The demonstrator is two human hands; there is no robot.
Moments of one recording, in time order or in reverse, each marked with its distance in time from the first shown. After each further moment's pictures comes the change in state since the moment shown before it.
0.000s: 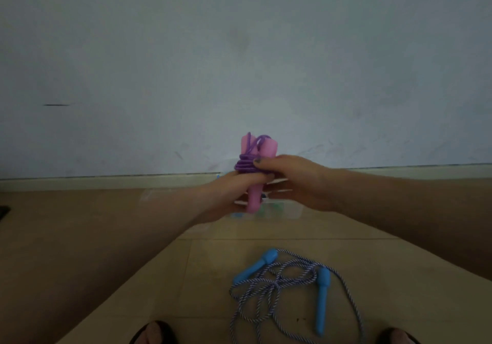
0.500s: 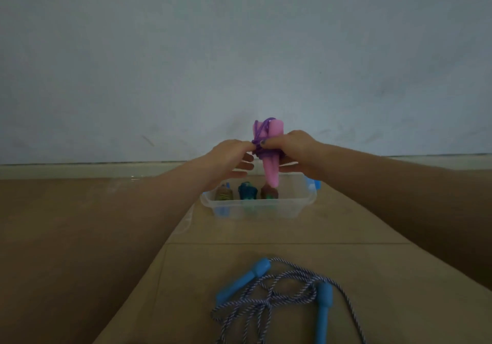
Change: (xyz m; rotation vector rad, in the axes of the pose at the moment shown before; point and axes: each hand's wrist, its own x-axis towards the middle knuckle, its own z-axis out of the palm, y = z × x) left_hand 0.179 -0.028 -0.046 0.059 0.203 -0.138; right_hand 0.160 0.028 -0.073 -0.139 0.272 0.114
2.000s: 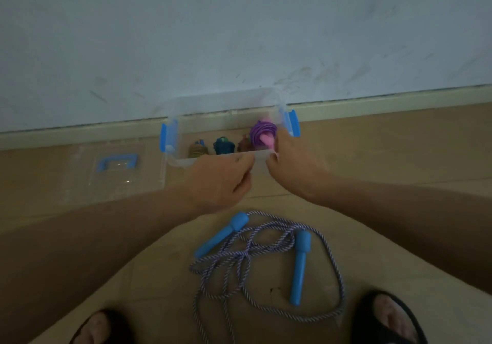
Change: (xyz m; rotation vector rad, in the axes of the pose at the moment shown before) left_hand -0.041 -0.092 0.063 1.301 0.074 0.966; right_hand -0.050 0.123 -0.014 -0.870 0.276 -0.334
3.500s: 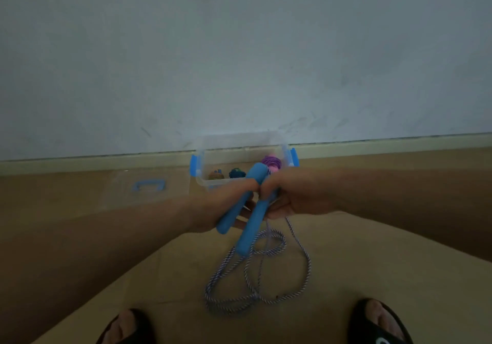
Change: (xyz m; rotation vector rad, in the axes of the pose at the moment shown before) left_hand -0.045 0.047 -0.104 -1.431 -0.417 -0.816; right_hand -0.072 -0.079 -0.096 0.978 -0.786 0.366
